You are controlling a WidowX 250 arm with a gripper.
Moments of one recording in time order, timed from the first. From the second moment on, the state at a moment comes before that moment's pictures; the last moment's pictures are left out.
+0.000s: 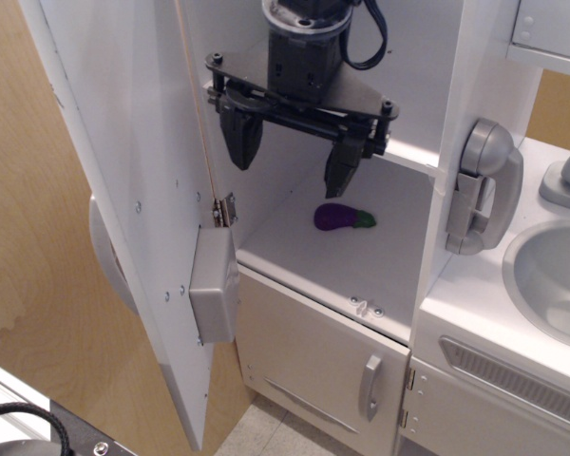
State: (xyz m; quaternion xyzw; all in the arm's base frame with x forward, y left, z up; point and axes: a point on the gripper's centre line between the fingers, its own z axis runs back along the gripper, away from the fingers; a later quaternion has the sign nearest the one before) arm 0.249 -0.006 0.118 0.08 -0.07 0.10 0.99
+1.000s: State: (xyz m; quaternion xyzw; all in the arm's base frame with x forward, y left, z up) arm 0.179 0.002 0.176 0.00 -0.05 0.03 1.00
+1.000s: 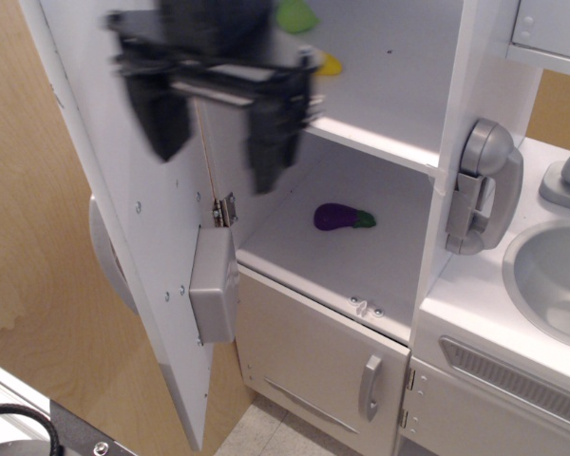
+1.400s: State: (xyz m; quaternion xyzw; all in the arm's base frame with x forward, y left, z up) arm 0.141 0.038 0.195 0.01 -0.06 -0.03 1.00
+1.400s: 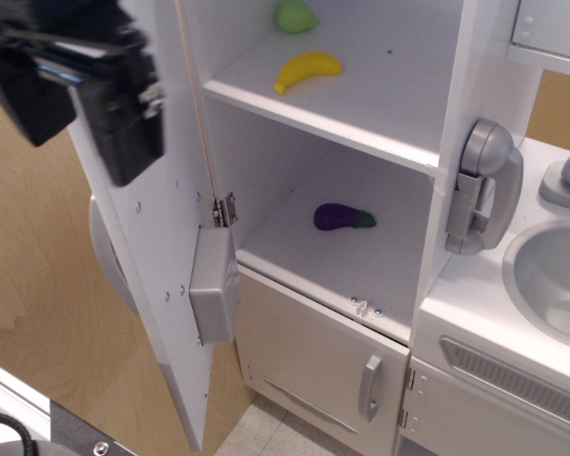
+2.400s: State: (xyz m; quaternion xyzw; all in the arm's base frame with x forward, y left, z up) arm 0.136 0.110 0.171 0.08 -0.03 -0.01 1.00
